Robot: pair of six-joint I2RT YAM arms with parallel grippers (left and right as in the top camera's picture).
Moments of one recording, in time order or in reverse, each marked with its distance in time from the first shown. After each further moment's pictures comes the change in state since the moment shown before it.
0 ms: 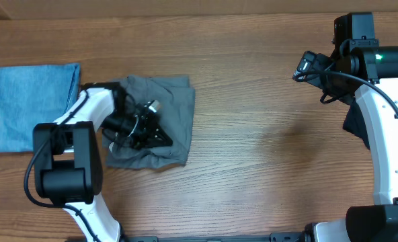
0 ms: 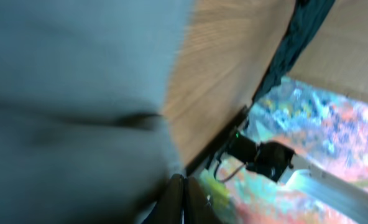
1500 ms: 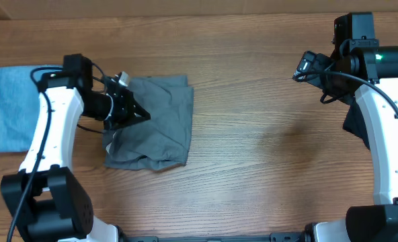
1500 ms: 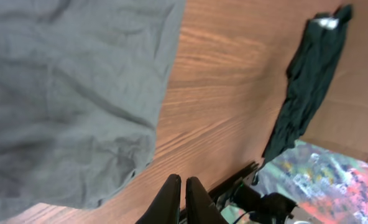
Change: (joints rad) left arm 0.078 -0.258 0.153 -0.020 -0.162 -0.230; right arm 0.000 0.000 0.000 0.000 0.000 0.000
